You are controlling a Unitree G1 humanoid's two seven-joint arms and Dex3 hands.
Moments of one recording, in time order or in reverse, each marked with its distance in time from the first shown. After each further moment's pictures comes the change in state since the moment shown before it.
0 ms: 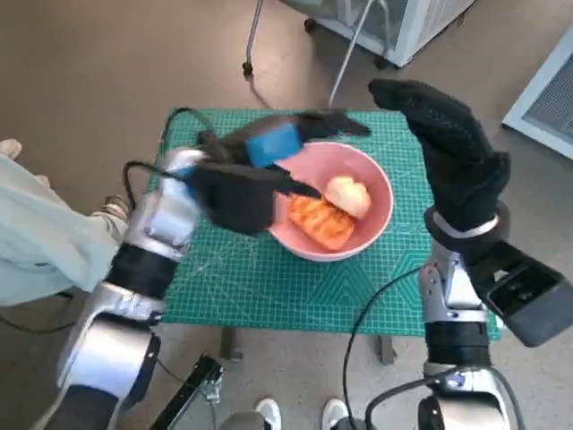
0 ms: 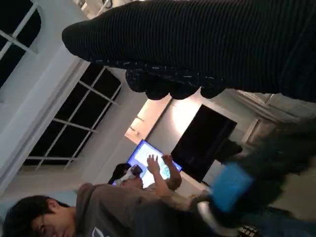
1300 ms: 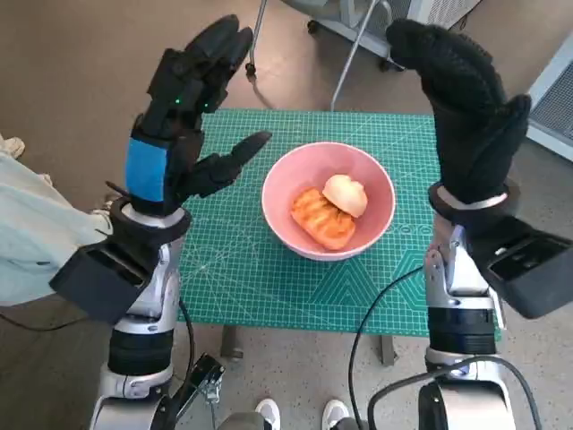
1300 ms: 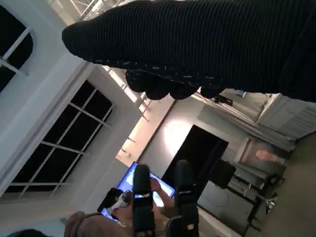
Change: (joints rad) left arm 0.371 -0.154 0.233 -0.628 -0.233 0.052 0.342; right arm -0.077 -0.015 -0.009 -0.032 -0.103 0.122 -0.176
